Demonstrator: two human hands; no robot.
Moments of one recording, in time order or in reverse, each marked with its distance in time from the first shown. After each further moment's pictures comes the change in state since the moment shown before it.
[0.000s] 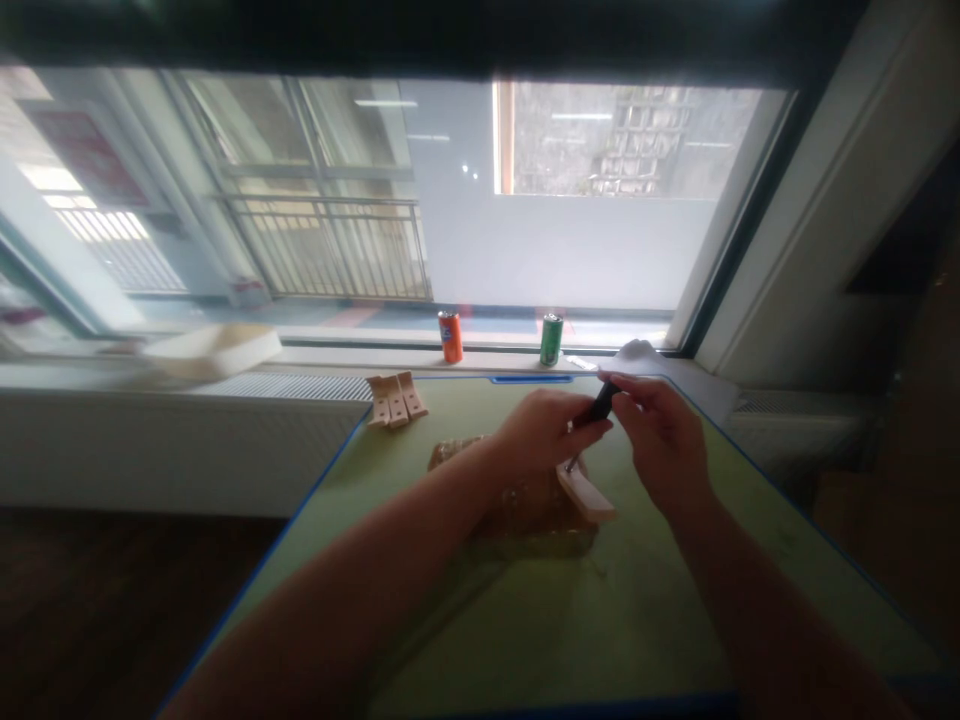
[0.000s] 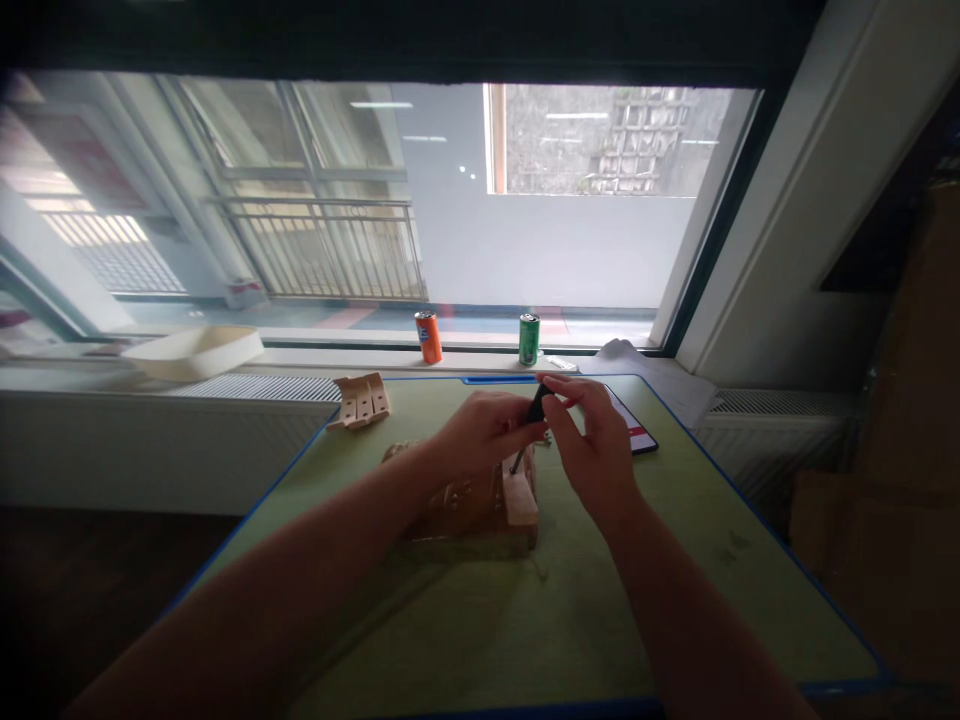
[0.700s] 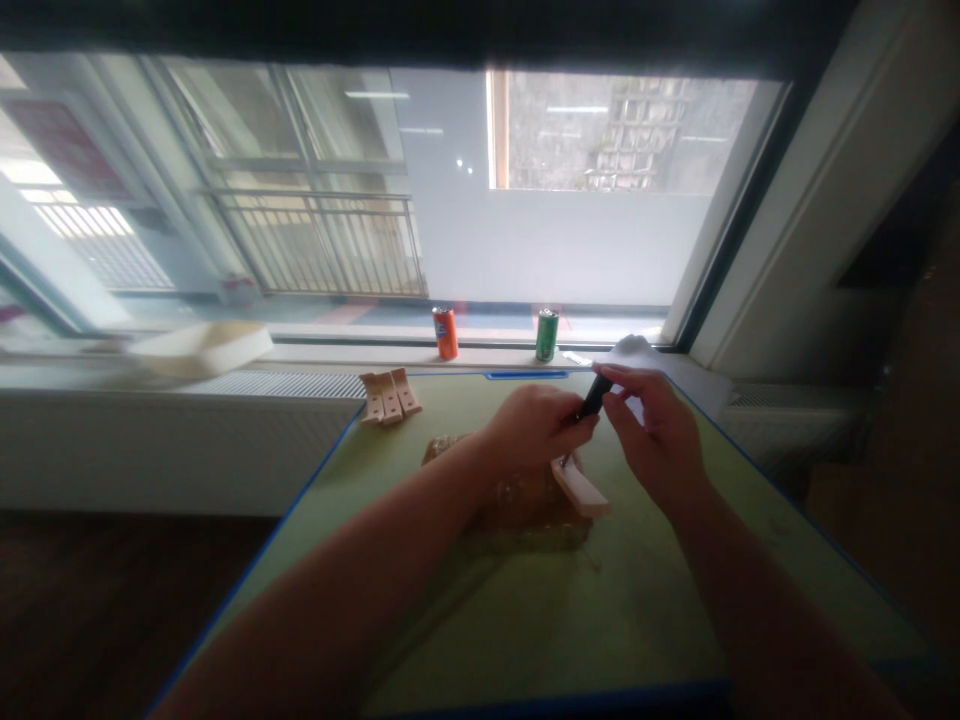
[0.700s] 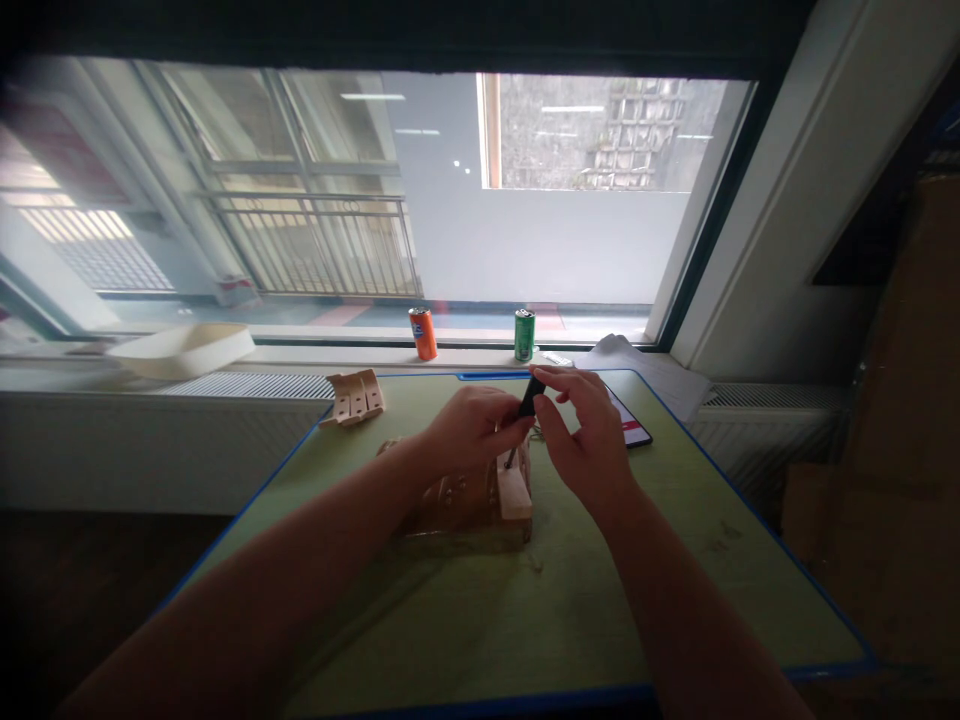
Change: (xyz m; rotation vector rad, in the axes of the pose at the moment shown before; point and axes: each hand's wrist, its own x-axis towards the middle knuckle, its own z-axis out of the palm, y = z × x) left_hand -0.002 -0.004 0.000 0.169 -0.016 0.056; right_hand 0.002 -0.003 -0.005 -0.201 -0.038 -0.169
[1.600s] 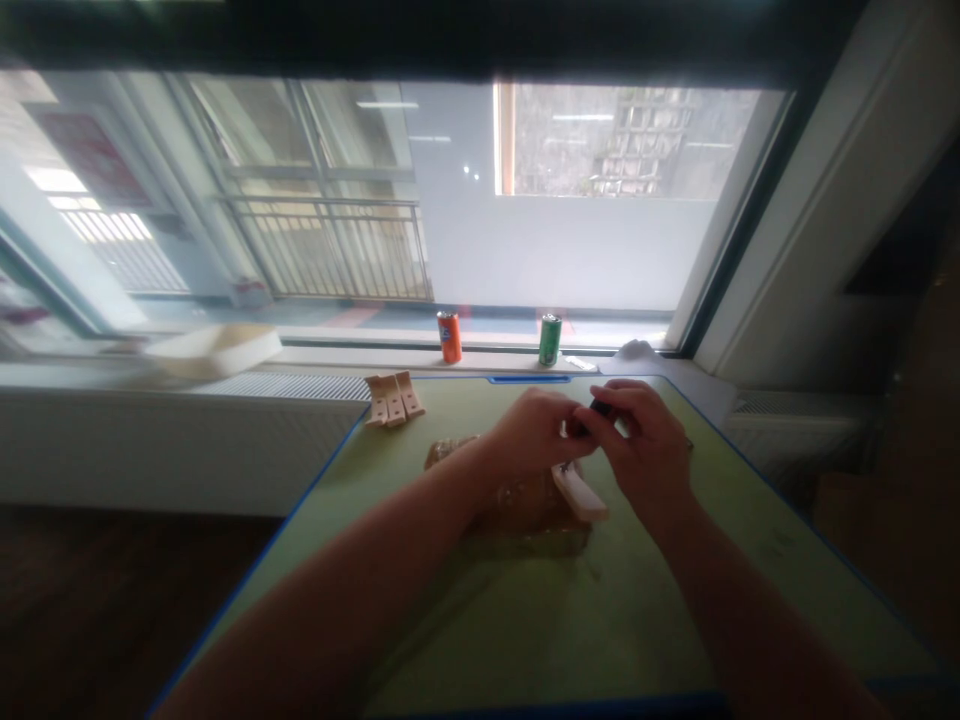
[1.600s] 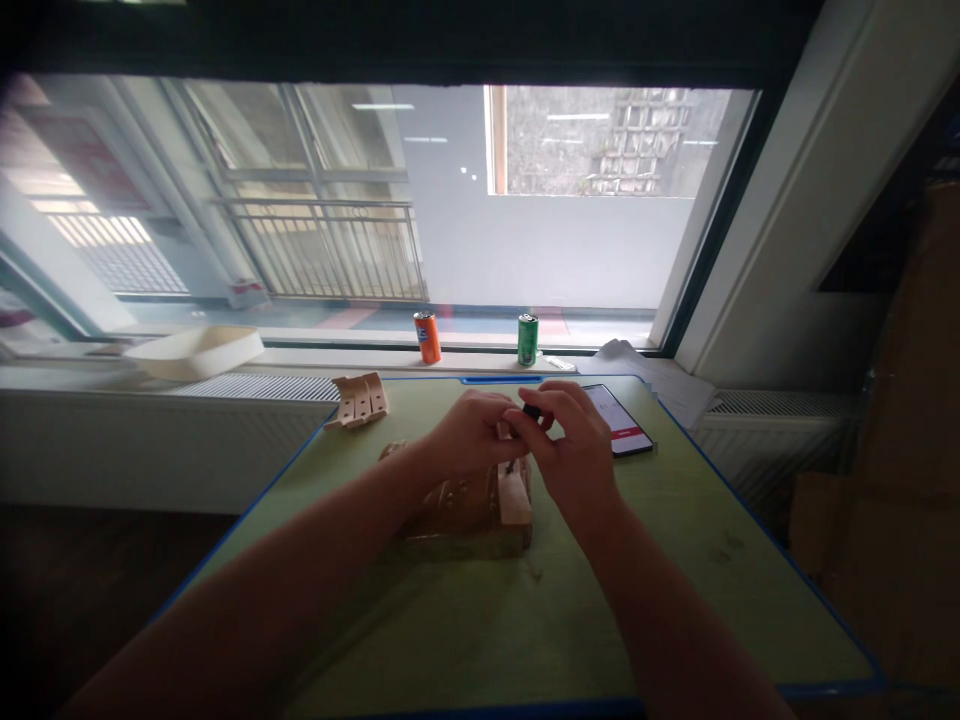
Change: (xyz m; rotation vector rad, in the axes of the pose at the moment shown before) left_hand -0.001 -0.001 0.002 -0.334 -0.018 -0.115; right_hand -0.007 -0.004 0.014 0.039 0.089 0.056
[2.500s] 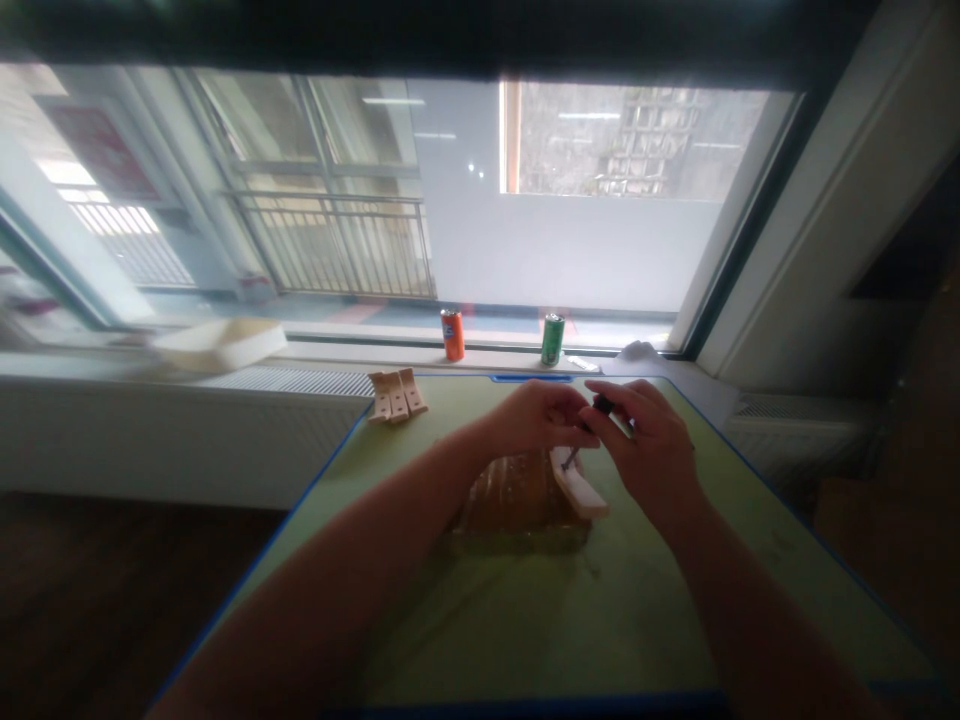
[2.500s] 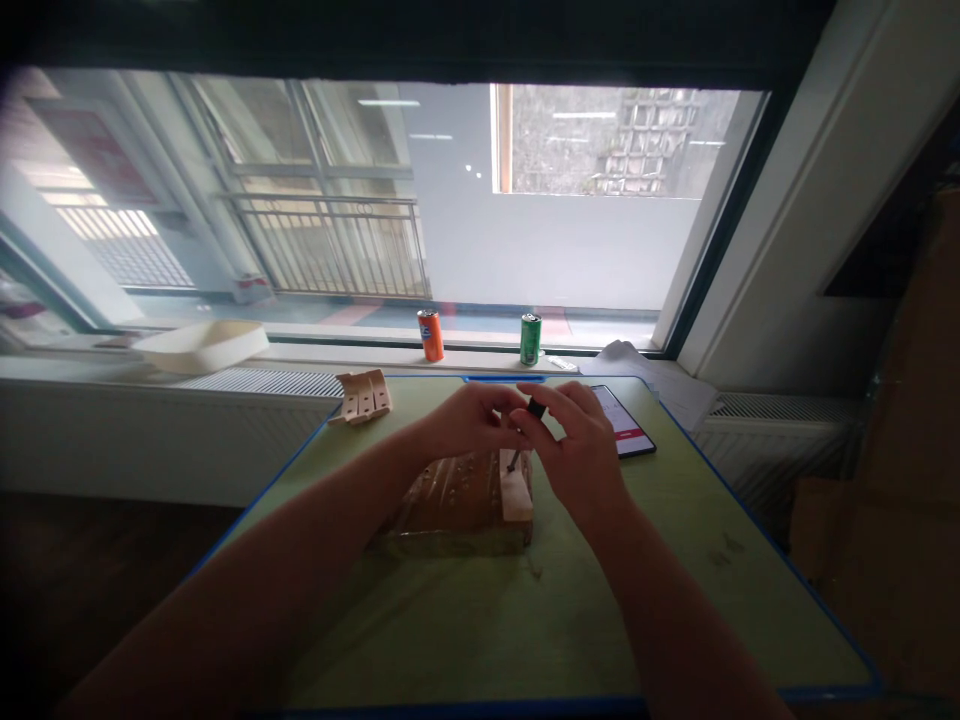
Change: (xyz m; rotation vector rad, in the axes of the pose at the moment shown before) left_hand 0.002 -0.008 -0.011 -0.498 -0.142 -0.167; right_hand 0.004 -0.007 -0.008 -0.251 -0.134 -0.075
